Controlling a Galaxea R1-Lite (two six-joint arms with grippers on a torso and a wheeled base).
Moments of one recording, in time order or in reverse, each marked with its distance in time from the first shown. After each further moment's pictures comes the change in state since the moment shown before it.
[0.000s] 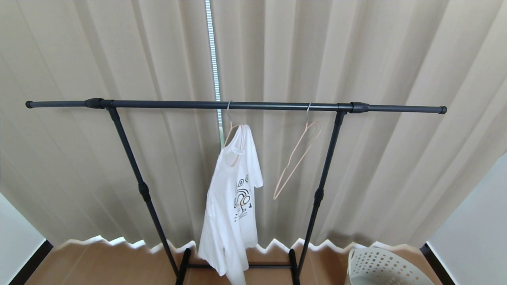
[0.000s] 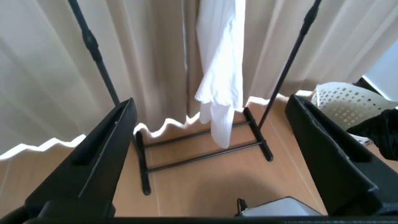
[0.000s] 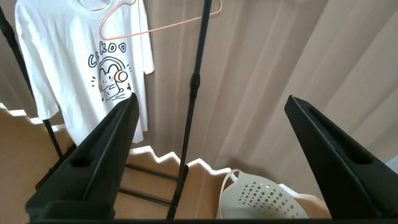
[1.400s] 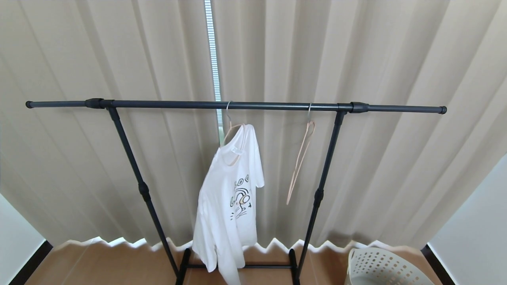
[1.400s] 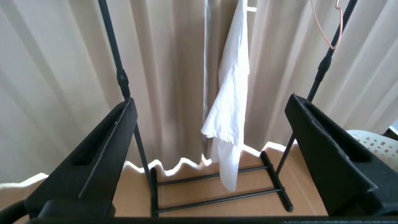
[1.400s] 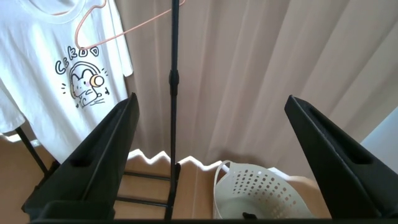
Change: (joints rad) left arm 0.077 -0.165 -0.001 -0.005 0.040 -0.026; right arm 0.008 -0.007 0.031 -0.023 -0.129 0.047
